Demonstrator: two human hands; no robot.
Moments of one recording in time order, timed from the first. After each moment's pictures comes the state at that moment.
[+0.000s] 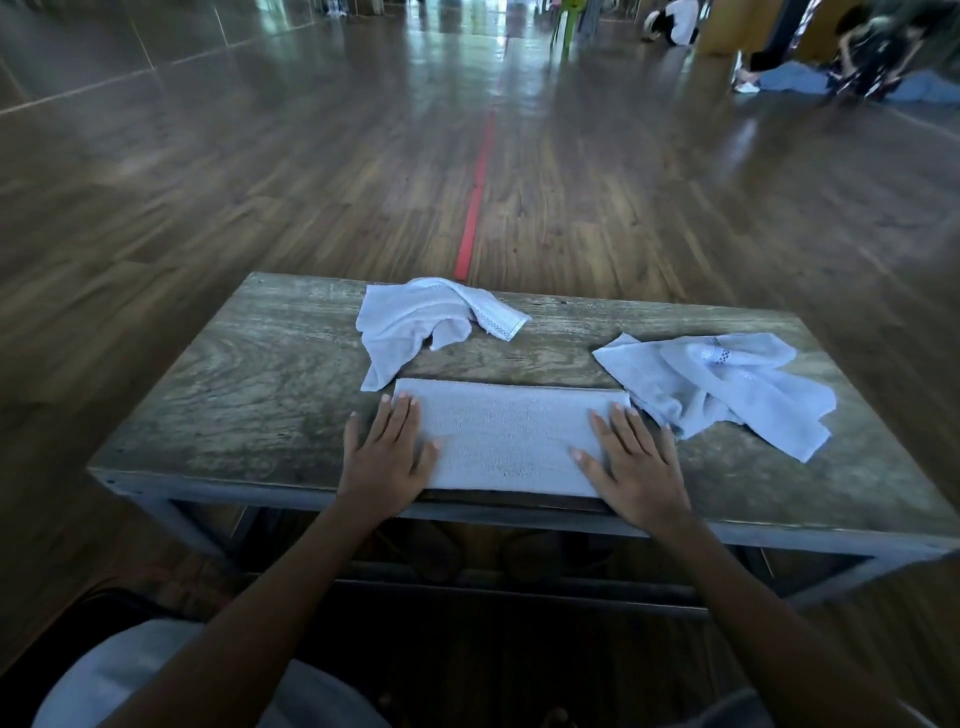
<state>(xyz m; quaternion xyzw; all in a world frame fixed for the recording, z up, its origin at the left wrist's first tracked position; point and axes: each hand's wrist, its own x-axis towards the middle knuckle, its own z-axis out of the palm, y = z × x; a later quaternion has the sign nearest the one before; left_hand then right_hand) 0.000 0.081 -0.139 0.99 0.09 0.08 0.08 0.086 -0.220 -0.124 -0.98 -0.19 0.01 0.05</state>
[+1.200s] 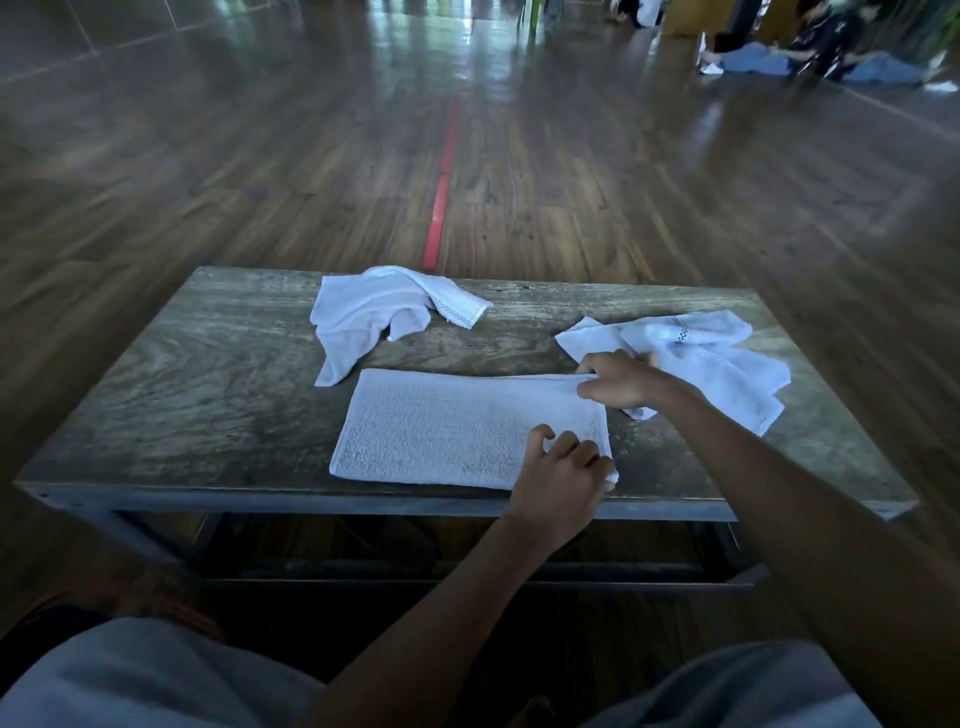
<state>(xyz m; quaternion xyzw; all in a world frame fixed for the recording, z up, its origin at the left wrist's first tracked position) 0.038 -0.128 -0.130 0.95 -0.19 0.25 0.09 0.182 -0.230 -0.054 -0.96 -0.17 0.20 0.12</state>
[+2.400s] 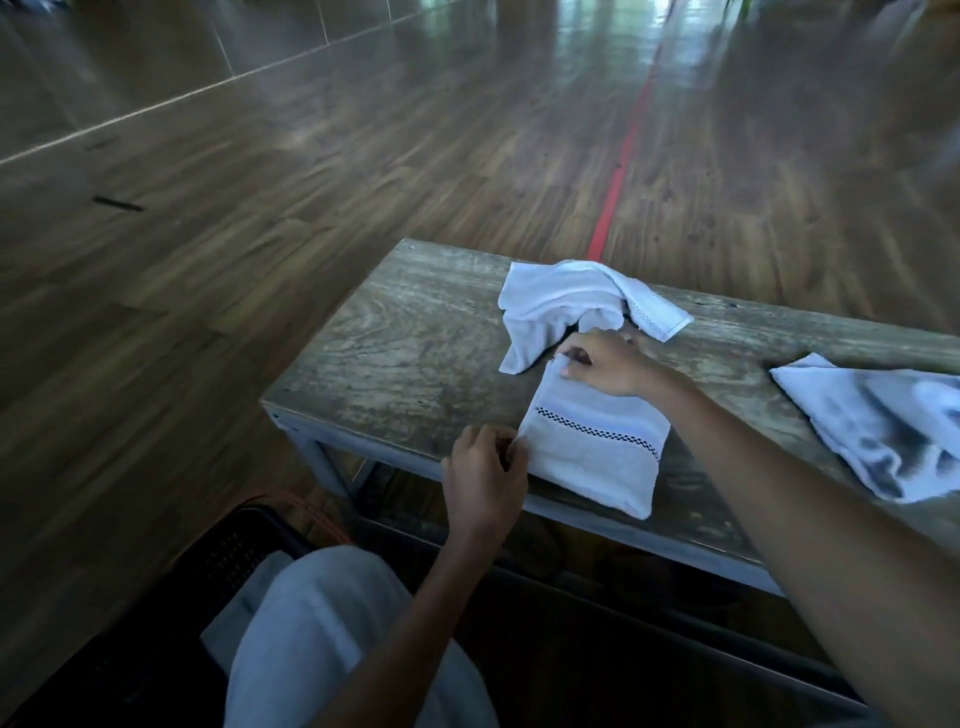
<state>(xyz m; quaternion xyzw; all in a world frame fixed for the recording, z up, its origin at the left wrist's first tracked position) -0.044 0.074 -0.126 0.85 0.31 0.23 0.36 0.175 0.005 -0.082 -0.87 -0.41 0.17 0.19</state>
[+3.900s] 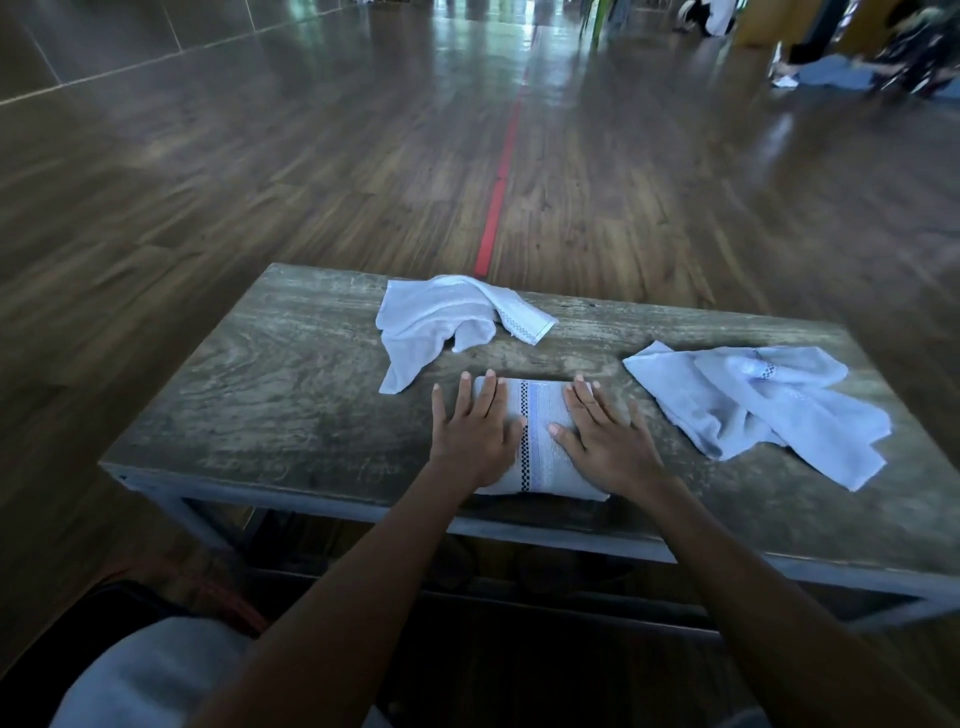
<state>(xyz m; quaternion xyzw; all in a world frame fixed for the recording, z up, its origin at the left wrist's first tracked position) 0.068 0.026 -0.119 0.99 0.08 -0.01 0.09 0.126 -0.150 -0.104 -0.96 -0.27 0.06 0.02</state>
